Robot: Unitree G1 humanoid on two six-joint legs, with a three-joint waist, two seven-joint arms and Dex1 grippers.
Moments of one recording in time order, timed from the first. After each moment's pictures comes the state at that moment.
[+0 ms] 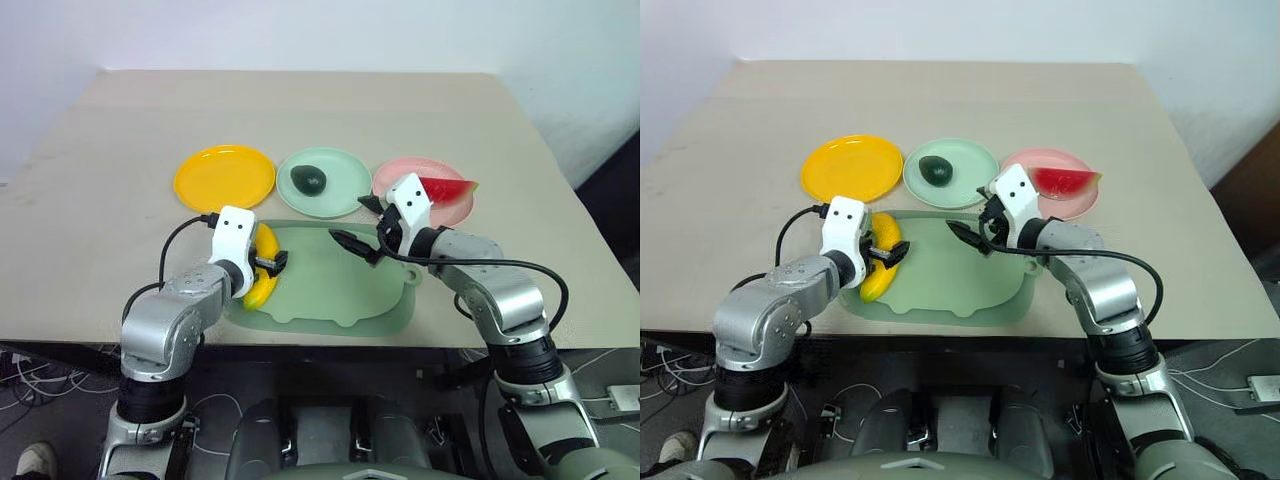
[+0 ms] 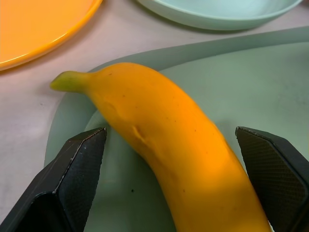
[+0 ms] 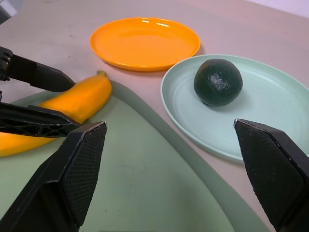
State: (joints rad) left arm -0.40 0.29 0.03 -0.47 -0.36 1.27 -0.10; right arm -0.53 -0.41 0.13 -0.24 0.29 0.69 0.56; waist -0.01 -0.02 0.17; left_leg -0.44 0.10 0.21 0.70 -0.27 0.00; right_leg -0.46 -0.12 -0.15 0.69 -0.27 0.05
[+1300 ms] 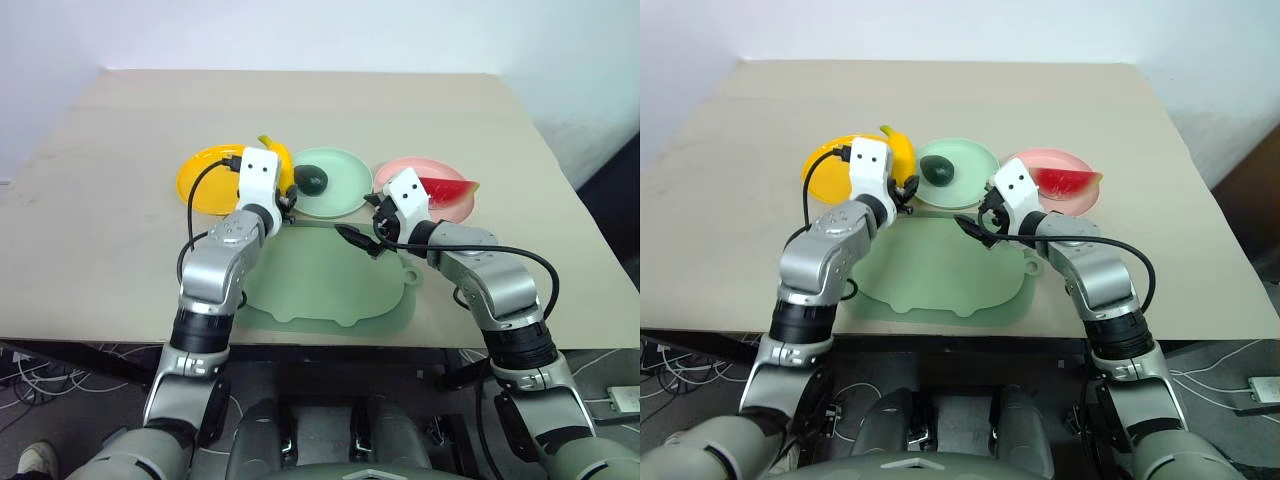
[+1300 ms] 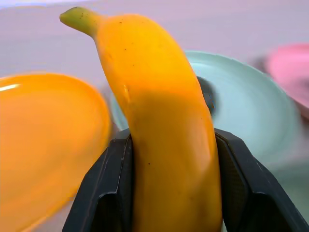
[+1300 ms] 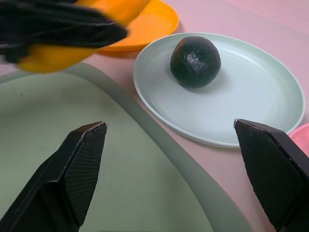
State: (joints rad) left arm -0.71 0.15 -0.01 0.00 -0.16 0.80 -0.02; right arm -0.58 -0.39 0.13 -0.15 0.24 0.71 0.56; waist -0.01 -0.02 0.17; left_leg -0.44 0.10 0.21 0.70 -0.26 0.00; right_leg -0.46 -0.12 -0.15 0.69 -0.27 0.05
